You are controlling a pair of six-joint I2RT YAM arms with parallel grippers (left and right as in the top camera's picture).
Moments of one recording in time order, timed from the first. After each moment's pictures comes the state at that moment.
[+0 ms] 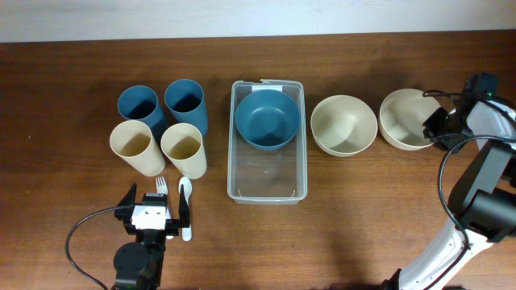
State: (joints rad) left arm -0.11 0.09 0.01 -0.07 -0.10 0.12; right arm -0.46 2.12 1.55 -0.80 -0.07 0.40
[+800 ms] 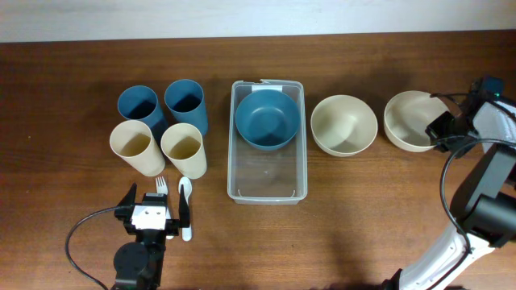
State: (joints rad) left arm -0.11 0.09 0.01 -0.07 -0.10 0.12; right arm -0.48 2.08 1.55 -0.89 -0.06 0.47
